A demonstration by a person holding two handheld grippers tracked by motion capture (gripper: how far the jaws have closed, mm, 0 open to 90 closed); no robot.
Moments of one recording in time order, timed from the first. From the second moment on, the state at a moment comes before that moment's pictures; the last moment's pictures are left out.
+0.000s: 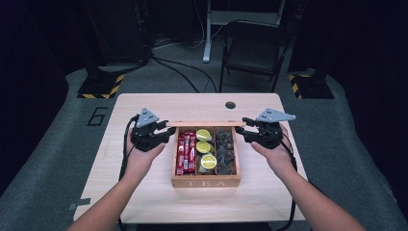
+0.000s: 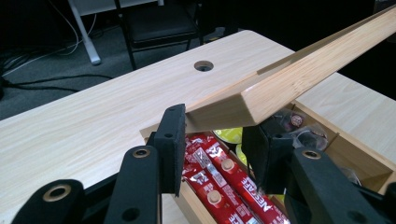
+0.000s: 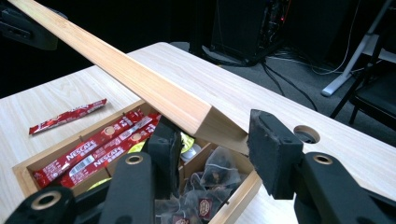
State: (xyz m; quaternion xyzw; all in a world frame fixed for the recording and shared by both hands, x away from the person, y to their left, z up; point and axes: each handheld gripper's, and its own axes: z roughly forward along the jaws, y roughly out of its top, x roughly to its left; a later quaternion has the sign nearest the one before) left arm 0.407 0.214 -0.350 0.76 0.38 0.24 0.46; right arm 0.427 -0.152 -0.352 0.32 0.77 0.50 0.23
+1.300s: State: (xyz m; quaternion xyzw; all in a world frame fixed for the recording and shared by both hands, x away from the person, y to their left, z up) left arm 0.364 0.220 -0.419 0.77 0.37 0.20 0.47; right arm 0.376 -0.157 -0.419 0.31 0.78 0.49 0.22
